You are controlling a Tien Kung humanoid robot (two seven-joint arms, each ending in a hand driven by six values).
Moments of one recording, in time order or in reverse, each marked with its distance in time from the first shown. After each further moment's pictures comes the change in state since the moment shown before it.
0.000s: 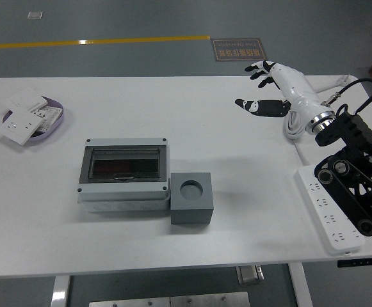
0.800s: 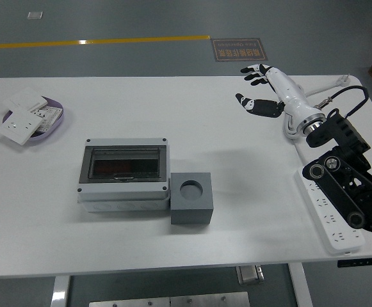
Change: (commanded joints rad) left arm 0.009 -0.016 0.007 0.000 -0.007 0.000 -0.002; right arm 0.013 0.056 0.035 -0.076 -0.027 -0.044 -0.073
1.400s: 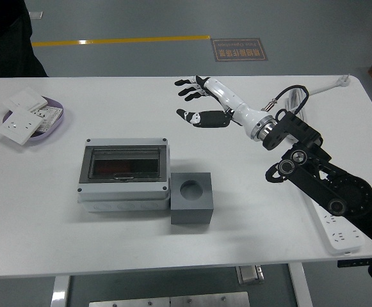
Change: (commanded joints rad) left arm 0.002 0.006 -0.008 0.000 0.012 0.001 0.002; right arm 0.154 0.027 -0.270 -0.078 0.435 0.011 0.139
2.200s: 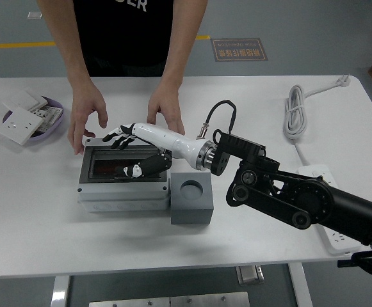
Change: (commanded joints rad) left arm -0.004 0.006 0.004 0.000 0.005 -0.003 -0.002; right arm 0.200 0.091 -0.425 0.039 0.066 0.053 0.011
